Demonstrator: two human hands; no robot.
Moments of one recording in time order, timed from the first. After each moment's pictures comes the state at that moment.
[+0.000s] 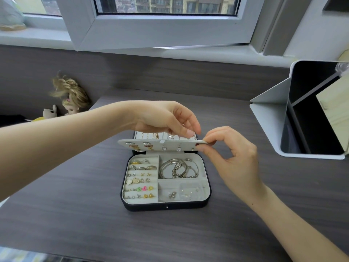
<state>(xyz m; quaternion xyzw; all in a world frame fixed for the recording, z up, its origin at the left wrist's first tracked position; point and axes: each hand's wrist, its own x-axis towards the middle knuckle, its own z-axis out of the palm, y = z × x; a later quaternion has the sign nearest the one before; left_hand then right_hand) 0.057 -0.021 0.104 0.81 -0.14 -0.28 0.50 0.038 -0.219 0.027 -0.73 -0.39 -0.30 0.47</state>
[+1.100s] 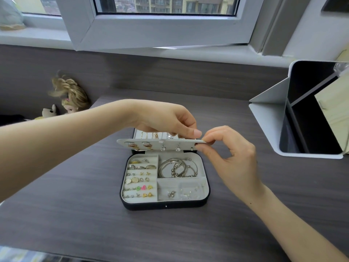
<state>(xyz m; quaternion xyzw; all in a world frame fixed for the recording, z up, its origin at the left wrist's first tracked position) 0.050 -0.032 0.115 0.87 -0.17 -0.29 0.37 0.038 -0.220 0.027 -0.73 -0.39 -0.30 0.47</state>
